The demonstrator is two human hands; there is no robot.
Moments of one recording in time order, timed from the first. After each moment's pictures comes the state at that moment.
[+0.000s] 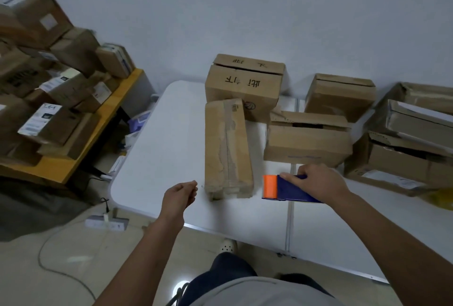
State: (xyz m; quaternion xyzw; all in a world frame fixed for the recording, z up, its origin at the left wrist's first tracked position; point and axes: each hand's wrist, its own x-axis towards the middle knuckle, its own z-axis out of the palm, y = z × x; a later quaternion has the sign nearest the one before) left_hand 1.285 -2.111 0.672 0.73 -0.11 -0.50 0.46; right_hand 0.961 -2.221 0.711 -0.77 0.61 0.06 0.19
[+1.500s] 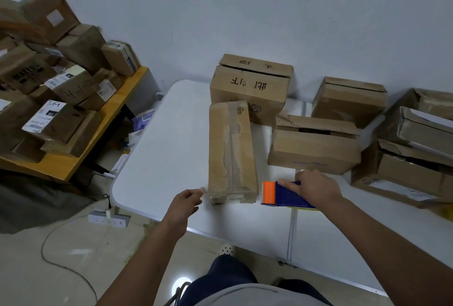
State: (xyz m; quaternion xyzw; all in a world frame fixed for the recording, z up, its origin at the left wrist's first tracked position) left_hand 1.284 -2.111 0.658 0.74 -0.18 -0.54 0.36; right_hand 0.978 -2.236 0.689 -0.77 0.61 0.13 0.17
